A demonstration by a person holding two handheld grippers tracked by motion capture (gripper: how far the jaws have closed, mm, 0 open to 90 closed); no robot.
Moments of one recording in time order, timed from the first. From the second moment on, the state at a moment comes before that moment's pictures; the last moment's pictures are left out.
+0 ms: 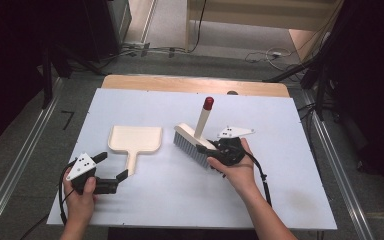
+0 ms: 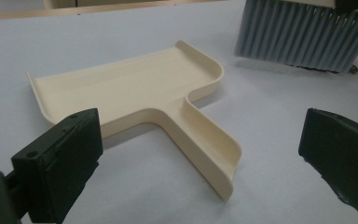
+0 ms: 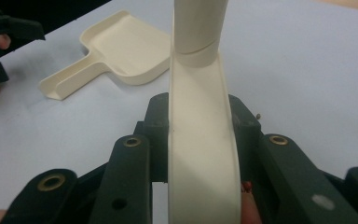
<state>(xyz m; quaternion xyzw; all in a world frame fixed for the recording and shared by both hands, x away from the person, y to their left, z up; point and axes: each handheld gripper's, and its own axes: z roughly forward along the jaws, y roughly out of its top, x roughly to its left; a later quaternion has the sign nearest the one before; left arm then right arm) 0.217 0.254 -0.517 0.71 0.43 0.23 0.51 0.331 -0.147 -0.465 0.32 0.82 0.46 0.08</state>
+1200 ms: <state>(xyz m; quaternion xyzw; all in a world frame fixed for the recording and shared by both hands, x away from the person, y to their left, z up) 0.218 0.252 -0.517 0.71 0.43 0.23 0.50 0.301 -0.228 -0.449 0.24 0.85 0.47 0.04</state>
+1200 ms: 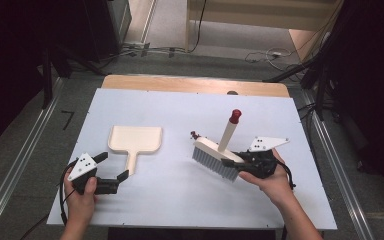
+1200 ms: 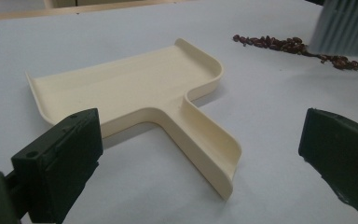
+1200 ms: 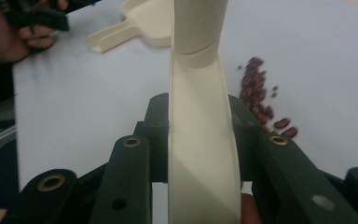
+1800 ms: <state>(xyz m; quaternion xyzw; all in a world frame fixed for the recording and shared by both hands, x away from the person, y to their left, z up) 0.217 0.252 -0.517 0.71 0.43 0.23 0.50 0.336 -0.223 -0.467 0.24 0.86 0.44 0.07</state>
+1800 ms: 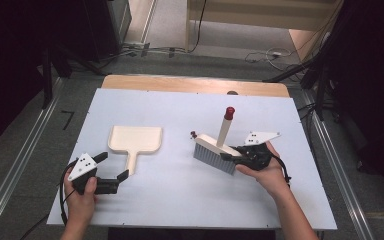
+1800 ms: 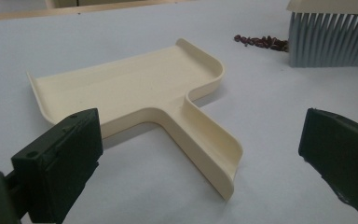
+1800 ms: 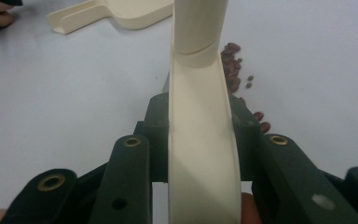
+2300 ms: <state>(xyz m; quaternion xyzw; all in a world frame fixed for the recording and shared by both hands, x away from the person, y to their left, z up) 0.217 0.252 -0.517 0.71 0.43 0.23 0.51 0.365 -0.215 -0.465 0.26 0.85 0.44 0.09</state>
